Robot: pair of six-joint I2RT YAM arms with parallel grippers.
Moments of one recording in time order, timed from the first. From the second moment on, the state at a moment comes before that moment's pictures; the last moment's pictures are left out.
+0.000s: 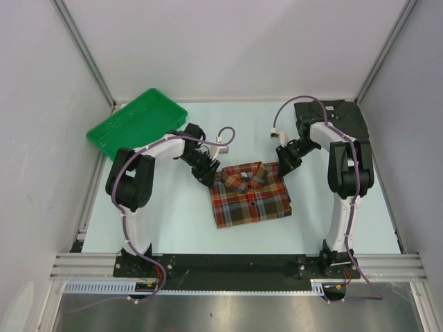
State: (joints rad) left arm -0.39 1.97 1.36 -0.80 0.67 0.52; right arm 0.12 2.09 1.53 -1.02 -0.69 -0.59
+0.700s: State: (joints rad) left arm -0.39 2.00 1.42 -0.78 0.62 0.45; right arm 0.09 2.05 1.52 -0.97 -0.69 -0.48
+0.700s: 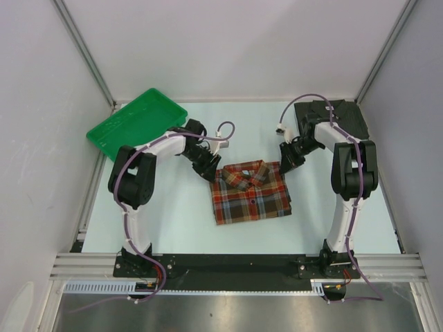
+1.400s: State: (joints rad) left arm -1.00 1.77 1.27 -0.36 0.41 0.58; right arm -0.29 1.66 0.97 -0.74 -0.93 0.00
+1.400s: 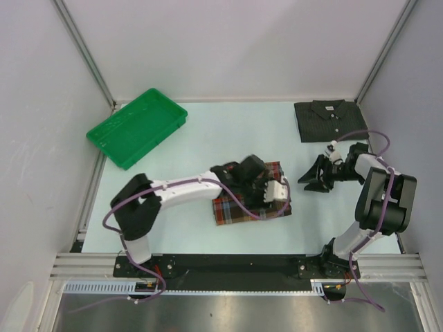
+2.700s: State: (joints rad) left arm -0.56 1.91 0.97 -0.53 1.06 0.14; right arm -0.11 1.99 0.91 -0.80 -1.13 -0.12
